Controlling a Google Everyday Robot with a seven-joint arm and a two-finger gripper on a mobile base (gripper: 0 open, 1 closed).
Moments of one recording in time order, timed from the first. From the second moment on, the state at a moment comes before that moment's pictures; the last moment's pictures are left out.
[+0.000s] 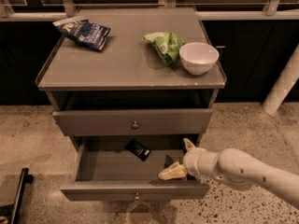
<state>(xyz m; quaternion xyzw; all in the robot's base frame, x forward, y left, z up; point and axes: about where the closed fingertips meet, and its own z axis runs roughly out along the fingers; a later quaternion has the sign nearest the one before) 0.537 -0.118 0.530 -0.39 0.80 0.18 0.42</state>
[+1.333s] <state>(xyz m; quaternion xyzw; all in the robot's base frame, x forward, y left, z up) 0.595 -0.063 0.450 -0.37 0.79 0.21 0.44</state>
